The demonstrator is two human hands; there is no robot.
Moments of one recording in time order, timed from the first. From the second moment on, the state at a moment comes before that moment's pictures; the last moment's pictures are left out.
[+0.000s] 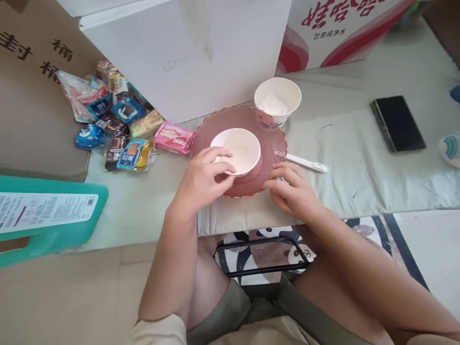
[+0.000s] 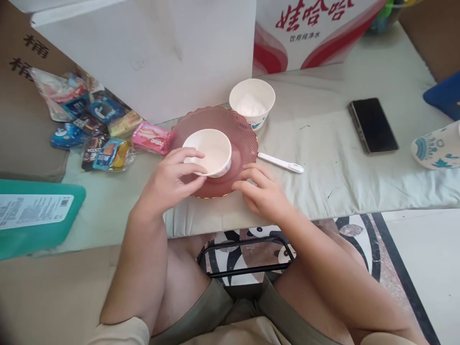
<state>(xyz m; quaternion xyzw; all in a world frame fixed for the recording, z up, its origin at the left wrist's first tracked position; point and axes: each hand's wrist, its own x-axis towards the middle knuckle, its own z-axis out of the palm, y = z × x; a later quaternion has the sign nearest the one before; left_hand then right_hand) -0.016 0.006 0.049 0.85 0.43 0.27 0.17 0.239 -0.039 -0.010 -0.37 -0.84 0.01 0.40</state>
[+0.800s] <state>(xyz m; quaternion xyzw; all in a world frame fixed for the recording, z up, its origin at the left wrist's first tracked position) 0.105 -0.017 0.063 0.87 0.23 0.41 0.14 0.511 -0.091 0.035 -0.58 -0.63 -0.32 0.39</state>
